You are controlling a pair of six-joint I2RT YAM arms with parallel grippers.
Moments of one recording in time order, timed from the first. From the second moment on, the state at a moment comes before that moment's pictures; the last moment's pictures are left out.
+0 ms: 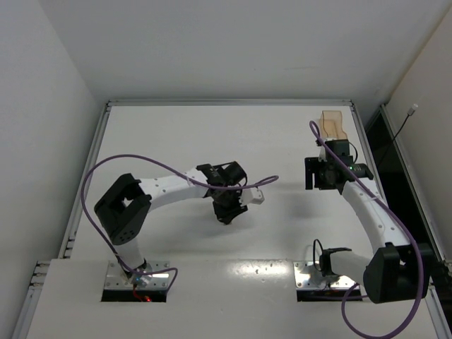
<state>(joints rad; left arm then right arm) -0.89 1.74 1.17 -0.70 0.30 0.39 0.06 1.16 0.85 -0.66 0.07 0.04</state>
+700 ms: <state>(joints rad) -0.89 2.01 1.99 -1.11 -0.03 -0.09 0.06 1.19 0.85 -0.66 -0.04 0.07</state>
